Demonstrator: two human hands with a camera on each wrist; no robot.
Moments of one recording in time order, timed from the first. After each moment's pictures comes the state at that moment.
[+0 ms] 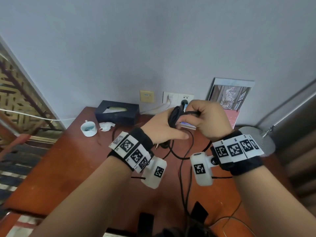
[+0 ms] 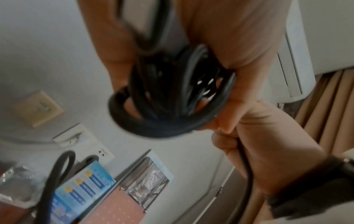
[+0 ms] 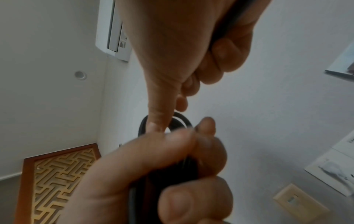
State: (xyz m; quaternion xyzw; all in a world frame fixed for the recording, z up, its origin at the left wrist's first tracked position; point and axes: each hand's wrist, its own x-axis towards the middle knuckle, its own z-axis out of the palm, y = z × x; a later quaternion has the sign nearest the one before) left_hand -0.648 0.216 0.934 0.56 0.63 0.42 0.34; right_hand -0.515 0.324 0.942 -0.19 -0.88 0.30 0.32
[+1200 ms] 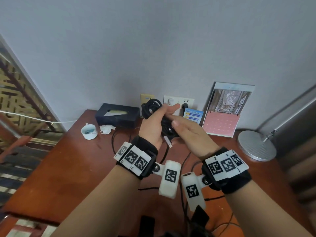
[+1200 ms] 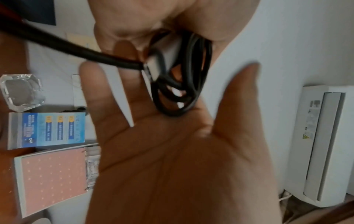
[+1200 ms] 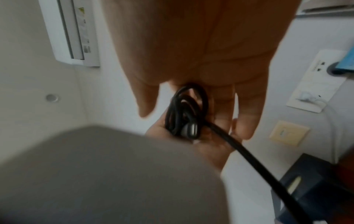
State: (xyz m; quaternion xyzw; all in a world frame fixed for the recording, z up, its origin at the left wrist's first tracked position) left_hand -0.637 0.226 0.927 0.16 0.43 0.77 0.45; right_hand -0.527 0.283 0.926 -0.14 -0.78 0.55 0.25
